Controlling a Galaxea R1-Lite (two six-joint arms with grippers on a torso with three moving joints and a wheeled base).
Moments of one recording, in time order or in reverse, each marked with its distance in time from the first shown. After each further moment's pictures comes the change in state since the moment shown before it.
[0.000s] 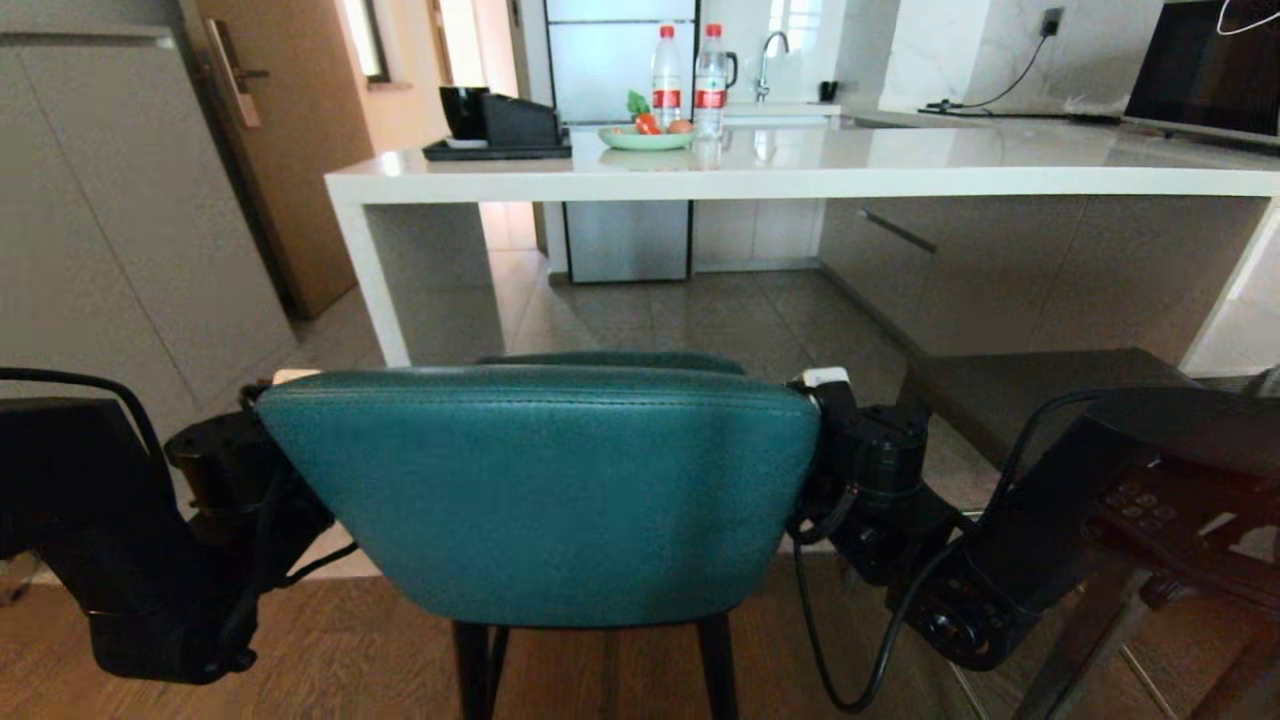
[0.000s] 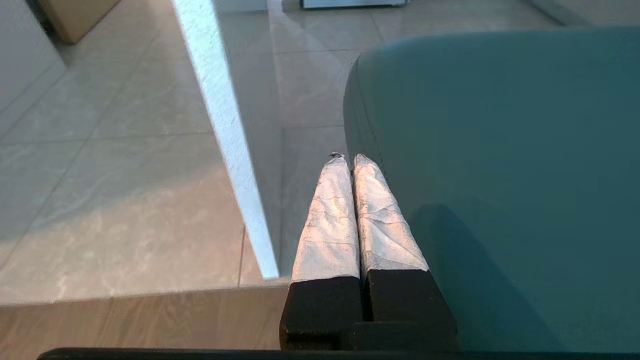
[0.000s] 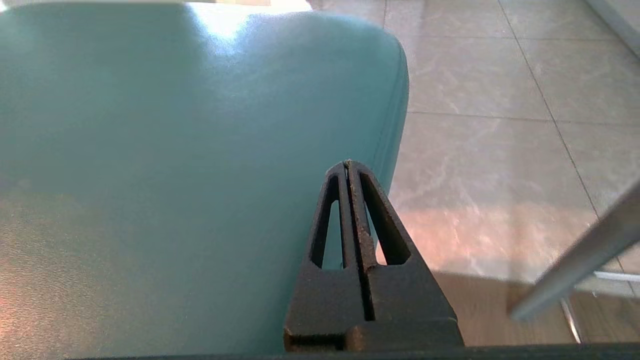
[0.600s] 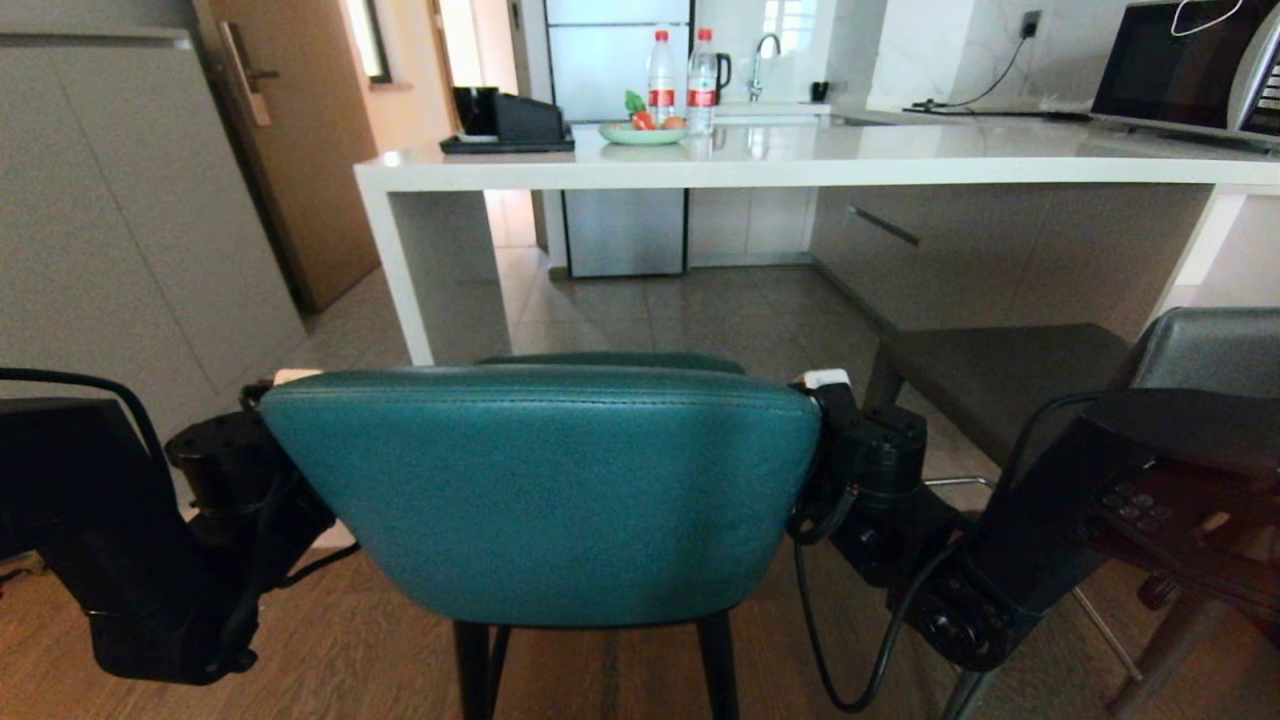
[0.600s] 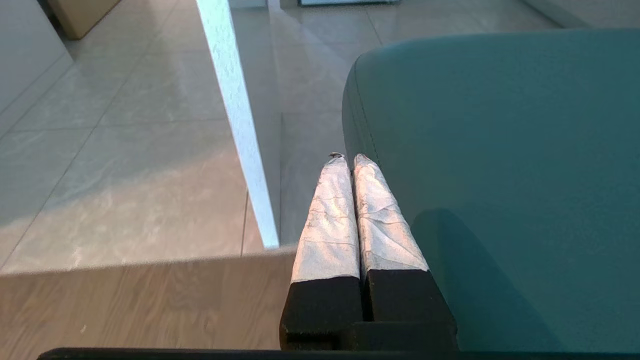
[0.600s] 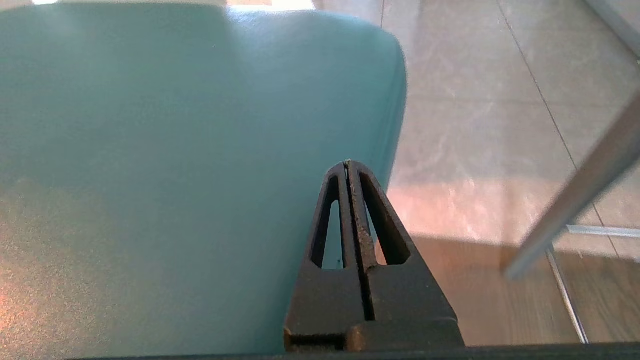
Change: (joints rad) left arm -0.001 0.000 0.000 -0.002 0.001 0.000; right arm -0.009 0.010 0.002 0.002 0.000 0.004
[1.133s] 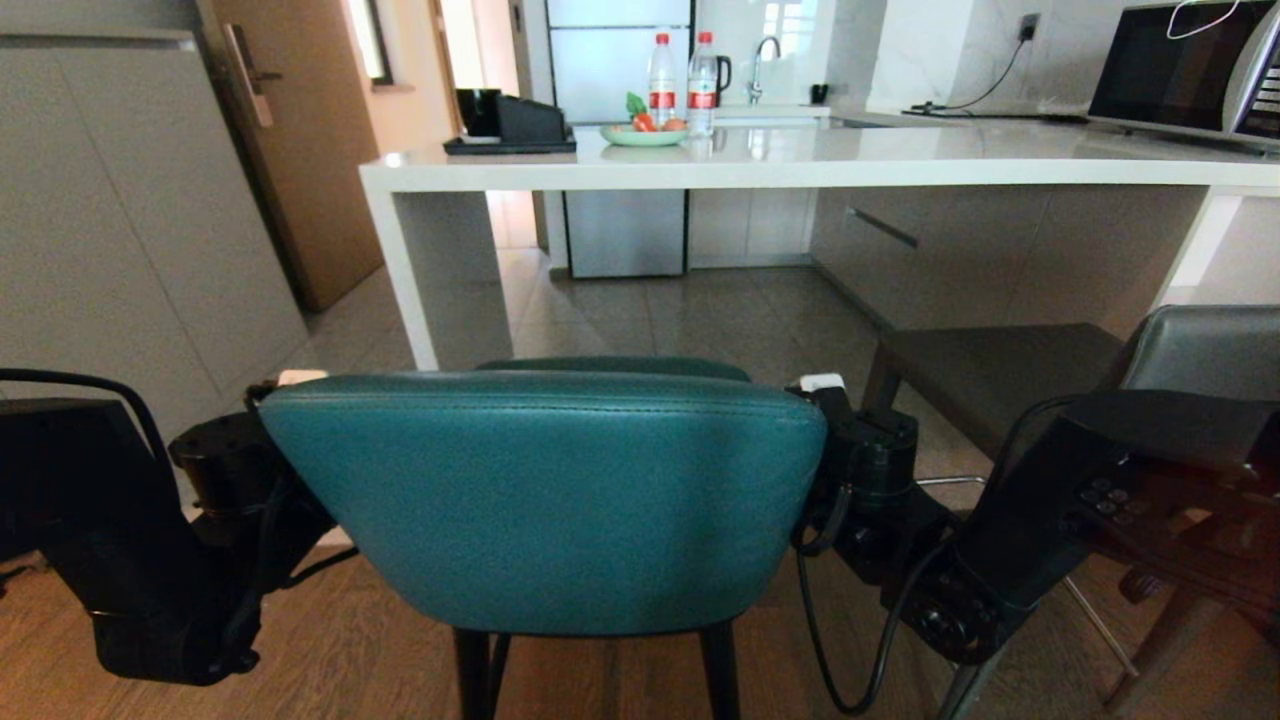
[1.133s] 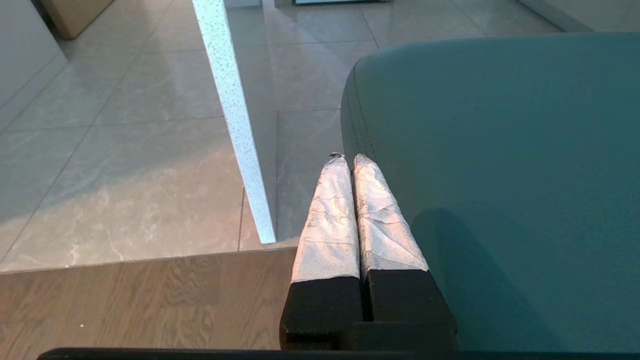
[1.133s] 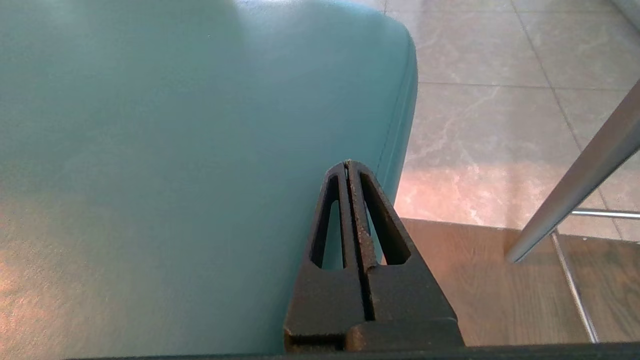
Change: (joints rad) left arm -0.003 0.006 -0.004 -0.002 0.000 0.000; right arm -0.031 0.024 -0.023 0.003 -0.002 0.013
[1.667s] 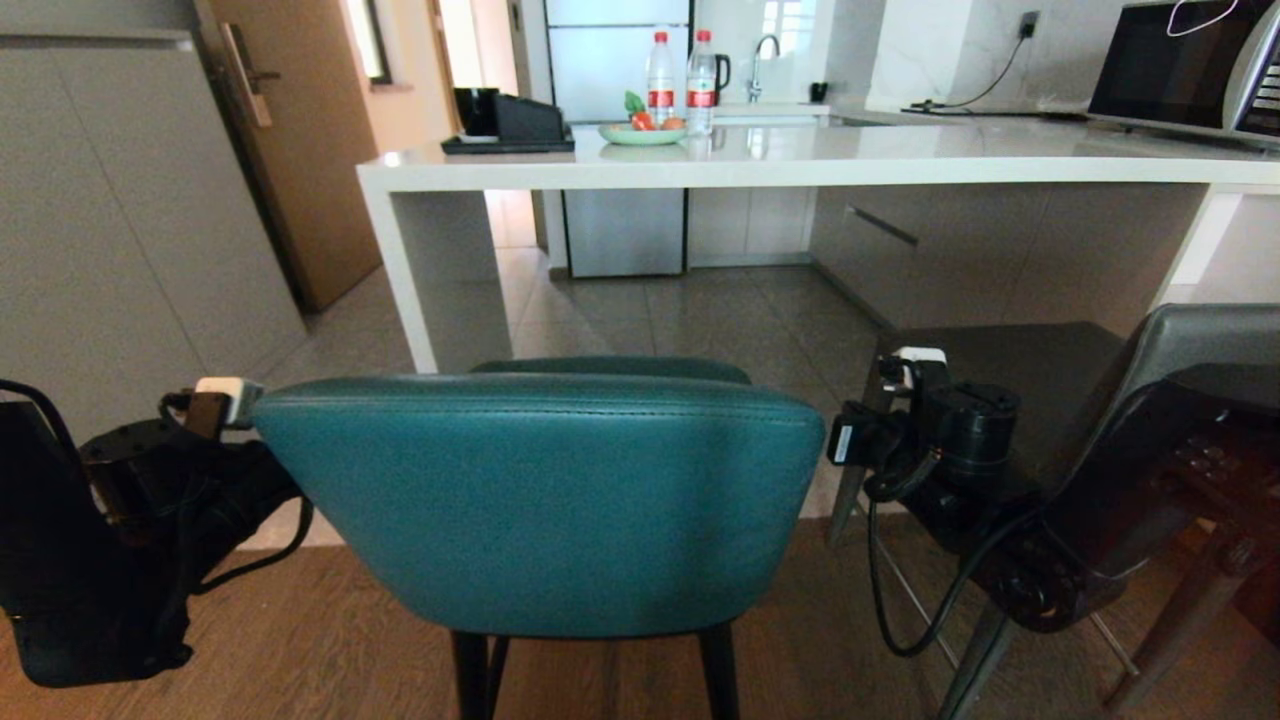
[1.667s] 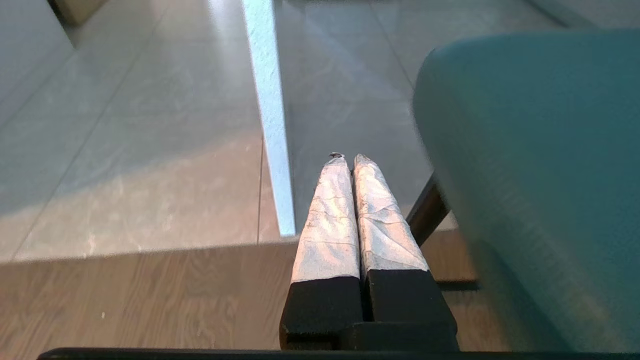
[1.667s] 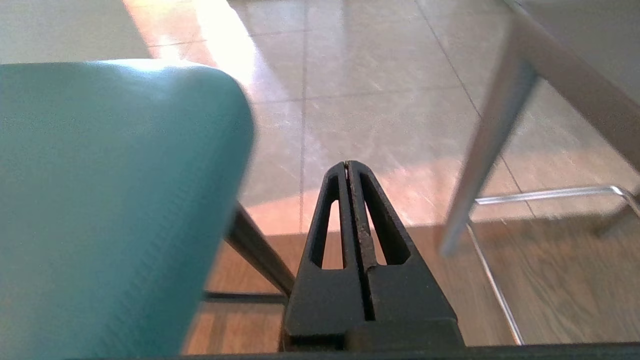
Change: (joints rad) left arm 0.252 0.007 0.009 0.001 -0.221 -0.008; right arm -0.191 -0.085 0.093 -0.021 0.007 0.019
